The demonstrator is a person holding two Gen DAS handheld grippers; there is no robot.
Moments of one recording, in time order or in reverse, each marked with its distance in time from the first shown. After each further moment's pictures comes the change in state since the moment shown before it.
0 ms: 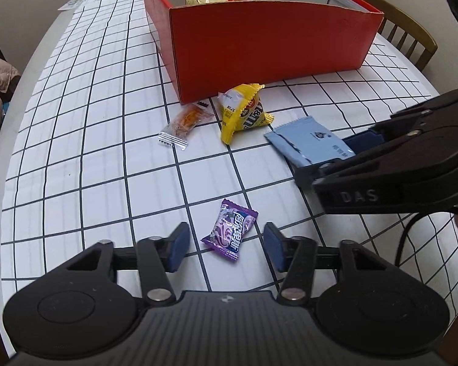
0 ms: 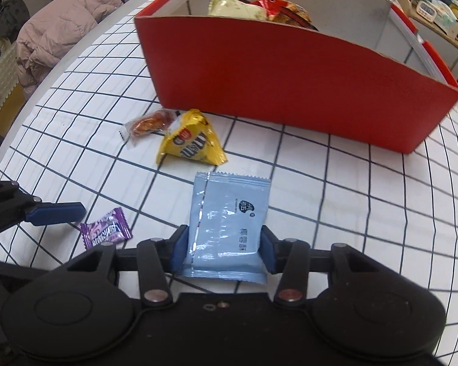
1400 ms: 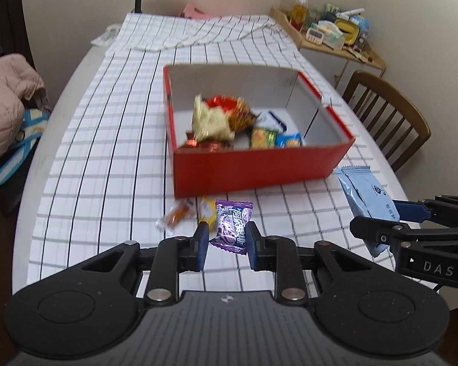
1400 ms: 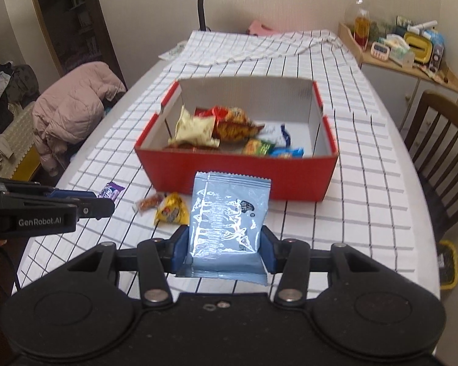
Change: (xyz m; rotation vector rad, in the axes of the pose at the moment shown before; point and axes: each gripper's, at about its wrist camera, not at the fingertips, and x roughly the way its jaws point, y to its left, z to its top) left arm -0.110 -0.023 0.073 -0.204 -0.167 -0.015; right arm -0.147 -0.061 -0.002 0.066 -0.257 0.030
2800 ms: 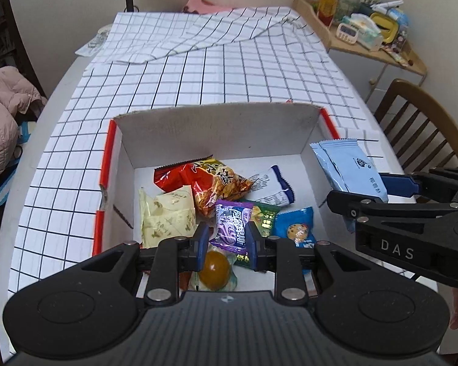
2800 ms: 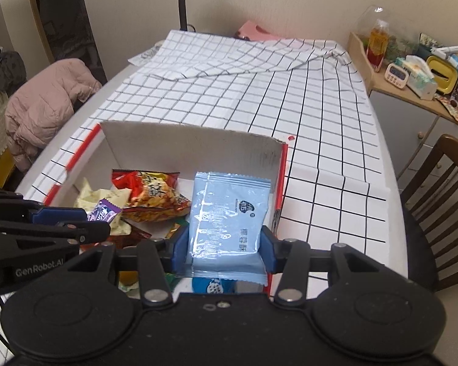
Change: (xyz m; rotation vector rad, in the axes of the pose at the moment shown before) left arm 0.133 -0.060 0.135 -0.045 0.093 0.130; right arm 0.123 -0.097 0.135 -0.098 0.058 -0.011
